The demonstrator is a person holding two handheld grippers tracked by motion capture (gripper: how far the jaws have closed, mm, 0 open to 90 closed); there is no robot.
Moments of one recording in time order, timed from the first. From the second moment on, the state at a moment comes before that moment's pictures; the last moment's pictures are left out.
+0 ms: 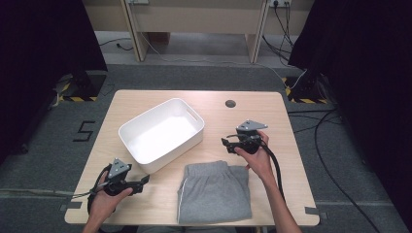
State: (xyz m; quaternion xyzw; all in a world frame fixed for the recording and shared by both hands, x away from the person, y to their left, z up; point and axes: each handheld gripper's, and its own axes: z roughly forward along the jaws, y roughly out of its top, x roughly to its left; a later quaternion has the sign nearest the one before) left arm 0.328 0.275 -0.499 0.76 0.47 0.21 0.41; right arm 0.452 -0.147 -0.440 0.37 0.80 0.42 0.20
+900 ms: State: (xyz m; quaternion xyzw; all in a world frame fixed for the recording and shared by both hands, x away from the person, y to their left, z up) left arm 0.346 0.267 -0.492 0.76 0.46 0.22 0.39; right arm 0.510 -0.078 -0.430 0.35 0.81 0.45 0.17
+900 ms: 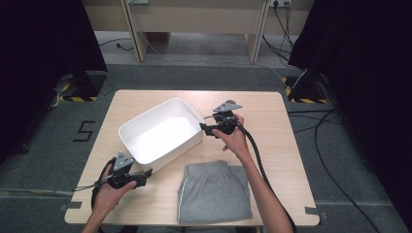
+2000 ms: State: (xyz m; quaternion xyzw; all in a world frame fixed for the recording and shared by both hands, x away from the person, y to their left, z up) left arm 0.361 0.252 -0.478 0.76 0.45 0.22 0.41; right arm 0.483 -0.109 -0.439 0.38 0.81 0.42 0.19
